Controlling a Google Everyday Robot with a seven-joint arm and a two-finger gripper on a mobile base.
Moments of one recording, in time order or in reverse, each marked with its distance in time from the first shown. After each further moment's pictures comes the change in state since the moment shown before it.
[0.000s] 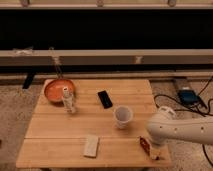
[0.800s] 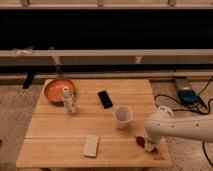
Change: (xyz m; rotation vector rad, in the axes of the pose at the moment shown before) arm -0.024 0.000 0.013 -0.029 -0.070 0.042
